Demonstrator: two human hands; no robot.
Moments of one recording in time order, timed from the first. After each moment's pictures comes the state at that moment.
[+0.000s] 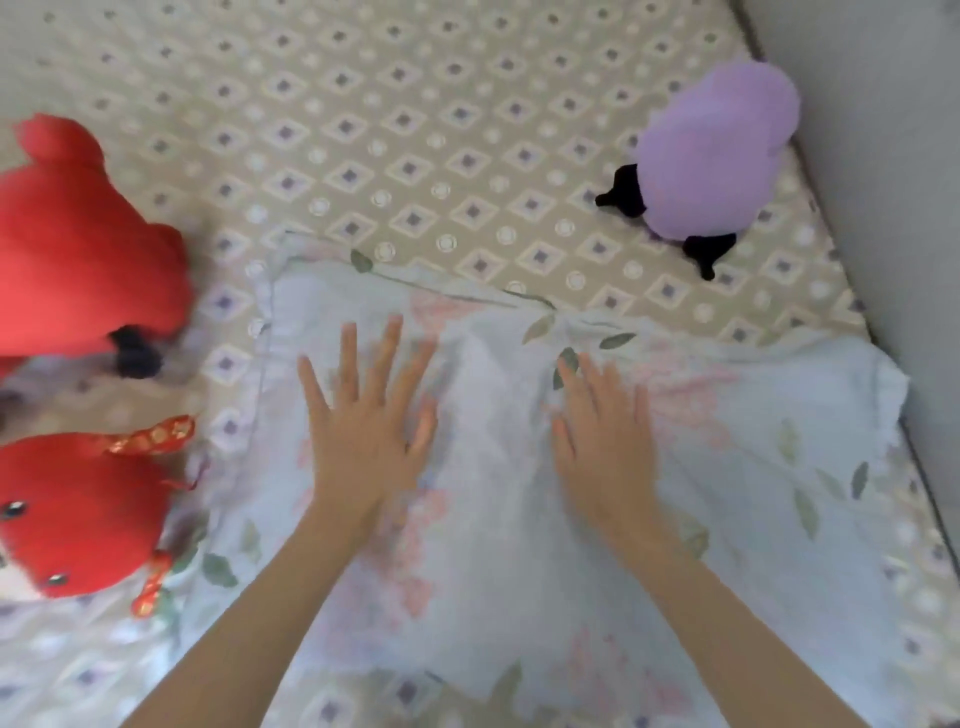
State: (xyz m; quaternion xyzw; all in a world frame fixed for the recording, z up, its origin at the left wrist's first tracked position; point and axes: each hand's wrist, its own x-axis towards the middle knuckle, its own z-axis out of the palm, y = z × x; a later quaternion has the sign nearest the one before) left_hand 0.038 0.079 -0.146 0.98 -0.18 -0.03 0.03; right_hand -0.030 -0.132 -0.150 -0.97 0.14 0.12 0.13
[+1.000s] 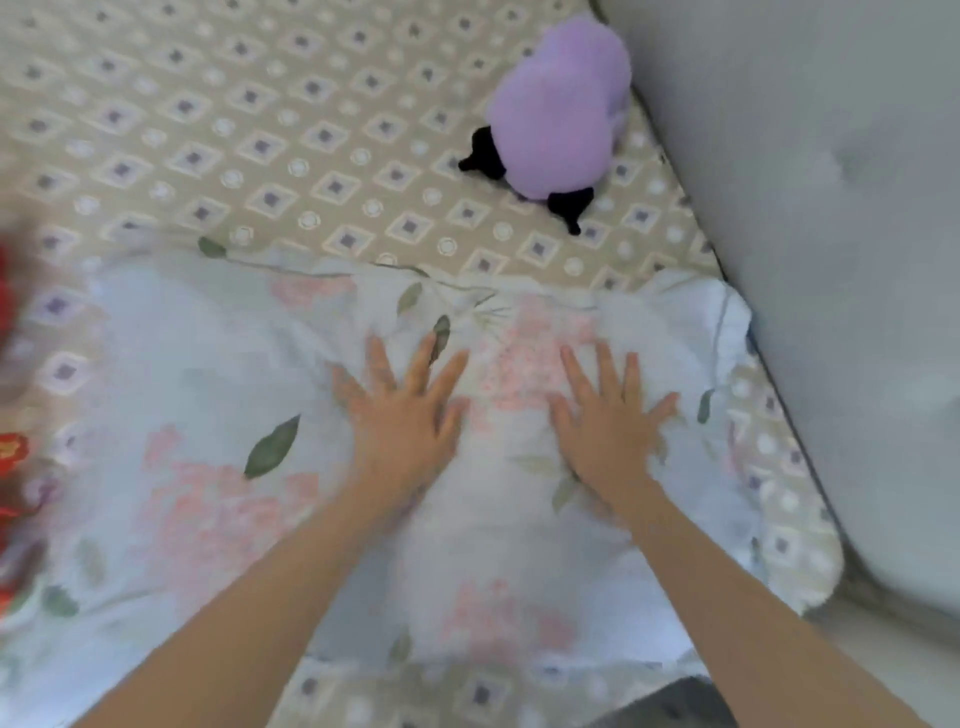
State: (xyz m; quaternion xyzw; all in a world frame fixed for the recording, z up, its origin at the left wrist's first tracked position) left_hand -0.007 -0.048 -0.190 0.95 -0.27 -0.14 0.01; right_hand -0.100 -0.249 -0.188 -0.94 0.27 0.18 0.04
